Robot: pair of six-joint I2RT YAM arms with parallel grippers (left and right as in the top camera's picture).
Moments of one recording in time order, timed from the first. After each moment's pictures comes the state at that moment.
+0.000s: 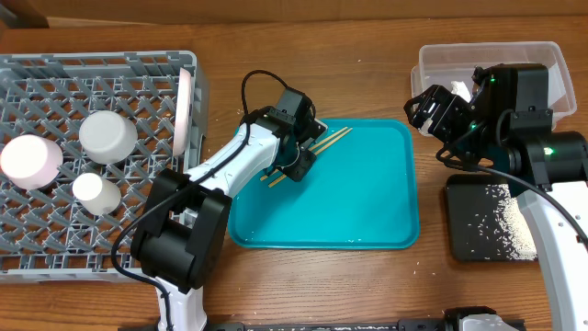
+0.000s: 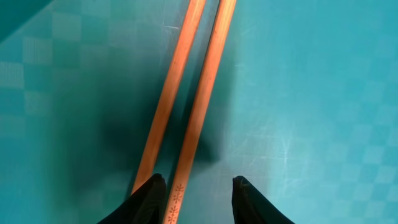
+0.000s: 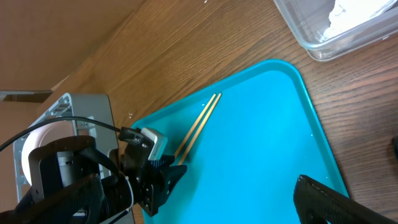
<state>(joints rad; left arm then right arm) -0.48 1.99 1.37 -0.71 0.14 0.17 0.07 1.32 1.38 -0.96 -0.29 0.65</state>
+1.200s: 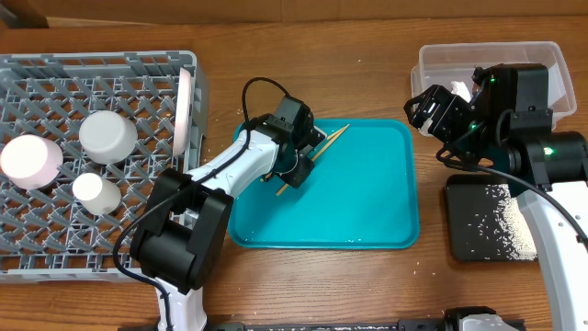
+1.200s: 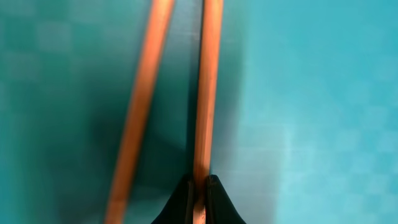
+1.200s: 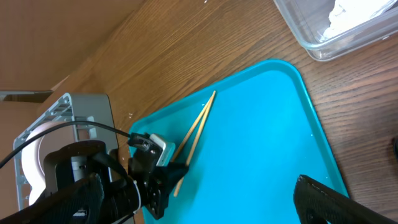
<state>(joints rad) -0.48 1.99 1.30 -0.65 0.16 0.20 0.07 1.32 1.38 -0.95 -0.29 0.65</state>
